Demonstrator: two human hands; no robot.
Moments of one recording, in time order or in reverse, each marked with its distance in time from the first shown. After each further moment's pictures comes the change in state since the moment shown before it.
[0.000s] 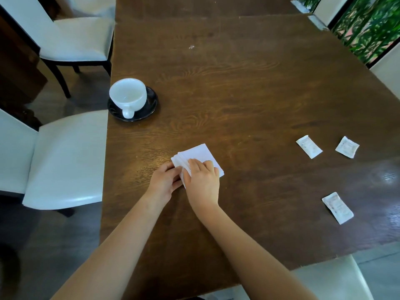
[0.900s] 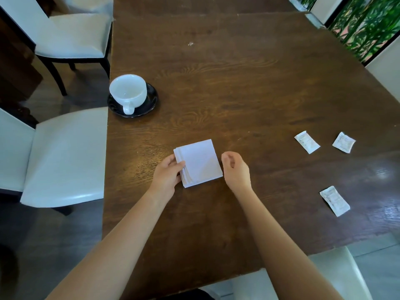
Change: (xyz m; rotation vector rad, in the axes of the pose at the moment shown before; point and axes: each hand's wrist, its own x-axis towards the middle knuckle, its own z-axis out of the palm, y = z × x) left_hand -0.005 0.002 0.010 0.057 0.089 0.028; right_hand 0.015 0.073 -0.024 0.583 -0.112 0.461
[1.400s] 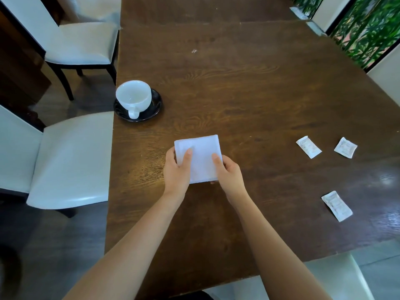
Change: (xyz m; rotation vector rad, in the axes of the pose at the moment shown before) left_hand -0.027 0.007 0.020 0.263 0.187 0.441; right_hand -0.016 -0.018 0.009 0.376 -0.149 -0.123
